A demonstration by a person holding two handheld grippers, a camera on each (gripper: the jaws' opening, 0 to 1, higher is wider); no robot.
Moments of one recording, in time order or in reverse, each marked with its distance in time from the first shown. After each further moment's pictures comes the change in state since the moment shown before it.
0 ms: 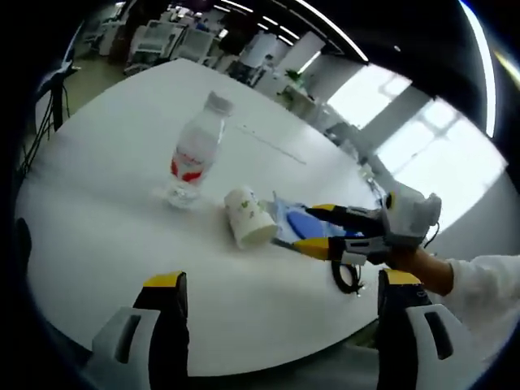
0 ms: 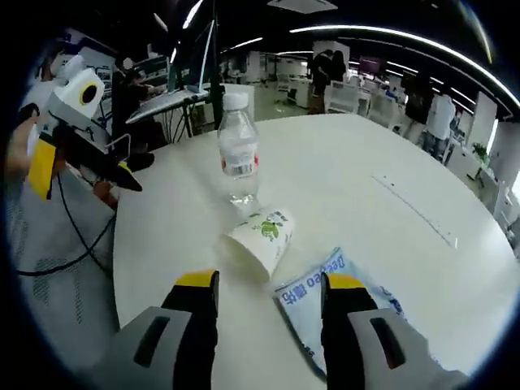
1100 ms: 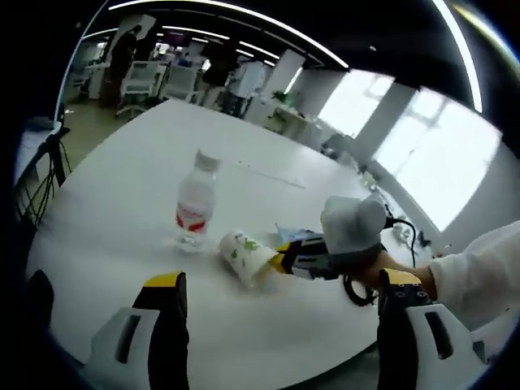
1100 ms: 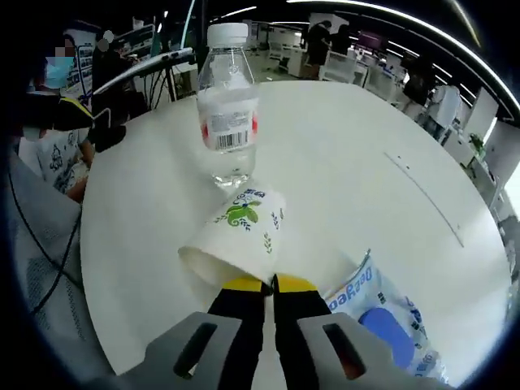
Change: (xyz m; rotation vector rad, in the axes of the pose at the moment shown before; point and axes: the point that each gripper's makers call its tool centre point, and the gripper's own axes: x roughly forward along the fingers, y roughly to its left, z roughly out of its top) left arm -0.011 -0.002 0.036 0.156 -0.127 0.040; right arm 0.045 0.004 -0.009 0.117 0.191 -0.053
